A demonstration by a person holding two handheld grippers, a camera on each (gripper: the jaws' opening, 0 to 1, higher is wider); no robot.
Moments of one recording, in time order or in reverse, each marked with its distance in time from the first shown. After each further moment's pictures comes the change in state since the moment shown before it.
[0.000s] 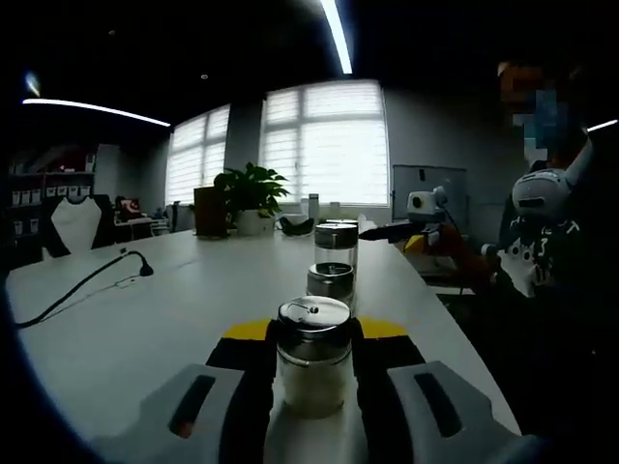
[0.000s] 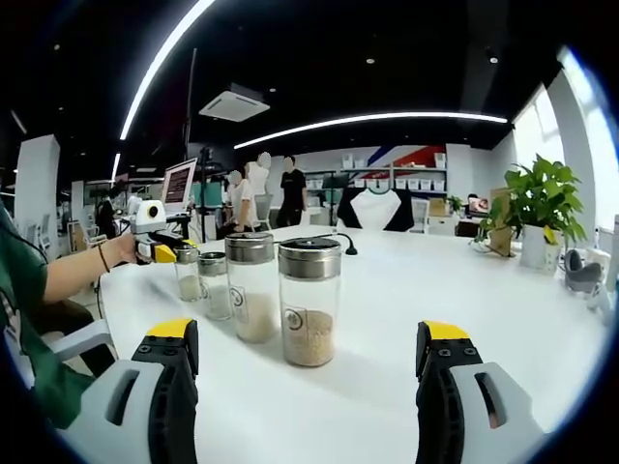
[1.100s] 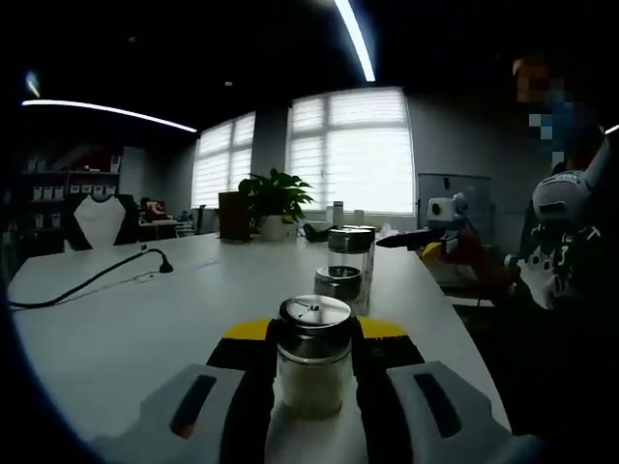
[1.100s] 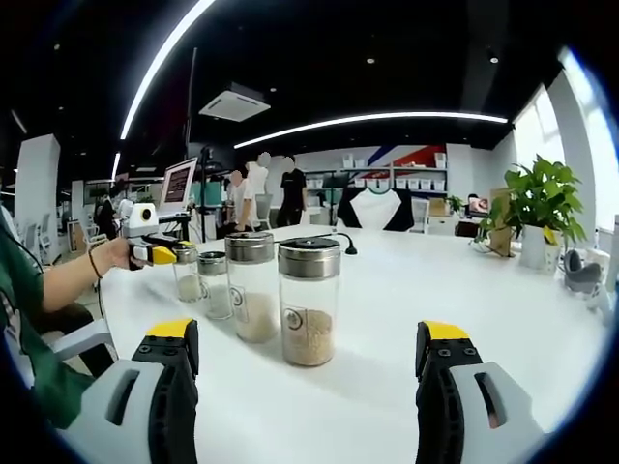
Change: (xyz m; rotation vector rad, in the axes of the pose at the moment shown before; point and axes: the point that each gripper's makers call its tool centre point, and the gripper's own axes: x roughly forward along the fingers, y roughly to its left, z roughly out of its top) left arm -0.003 0.013 -0.002 -0.023 -0.041 0.151; right arm 0.000 -0.005 0.001 -0.001 0.001 -0.004
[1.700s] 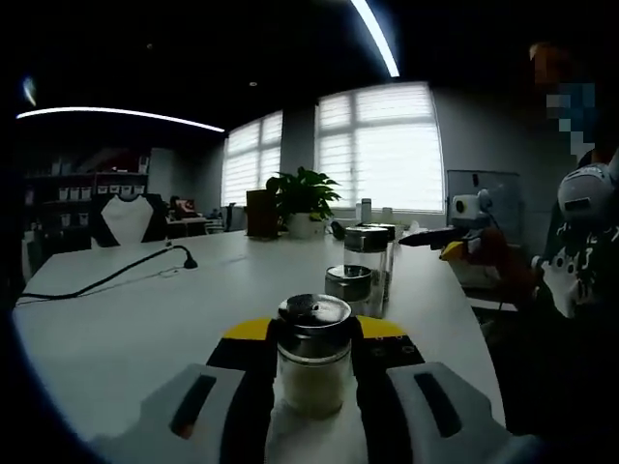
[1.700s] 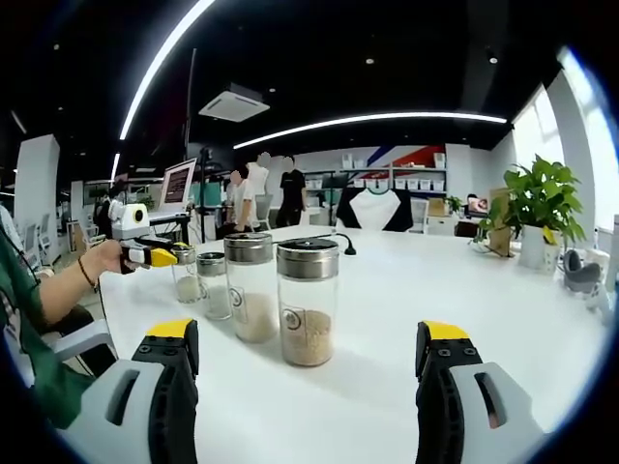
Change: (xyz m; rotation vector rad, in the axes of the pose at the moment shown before) left arm -0.001 -0.004 0.000 -0.002 0.008 0.153; right arm -0.002 0.003 -0.001 0.000 0.001 0.002
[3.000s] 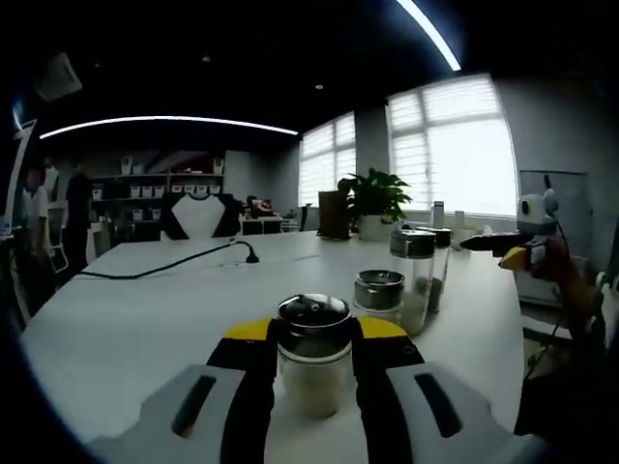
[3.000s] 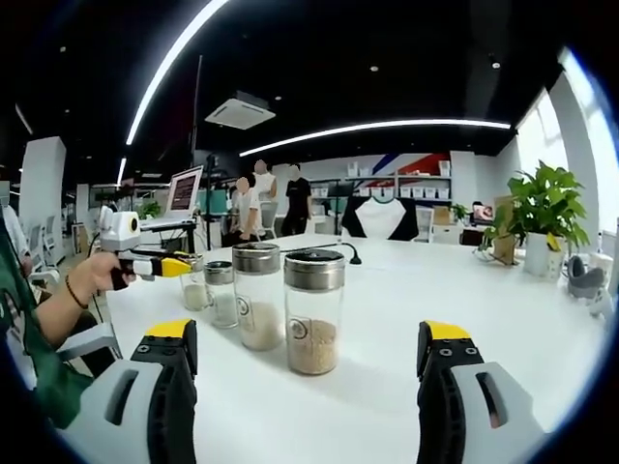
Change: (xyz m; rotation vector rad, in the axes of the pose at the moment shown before) left arm -0.002 0.005 -0.001 -0.027 -0.010 0.393; right arm -0.005 0.010 0.012 -0.026 -0.054 0.029
